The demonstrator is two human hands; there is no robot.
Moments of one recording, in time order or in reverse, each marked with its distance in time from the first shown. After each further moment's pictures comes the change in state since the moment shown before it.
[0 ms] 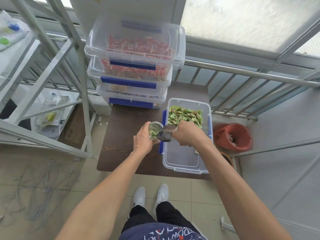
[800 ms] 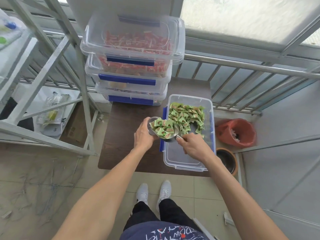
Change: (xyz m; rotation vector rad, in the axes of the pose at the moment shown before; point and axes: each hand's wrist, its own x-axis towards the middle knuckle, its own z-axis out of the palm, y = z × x) left_hand 0.007 -0.002 0.003 -0.115 0.033 0.000; right_hand 0.009 0.068 0.039 0.119 0.050 -0.162
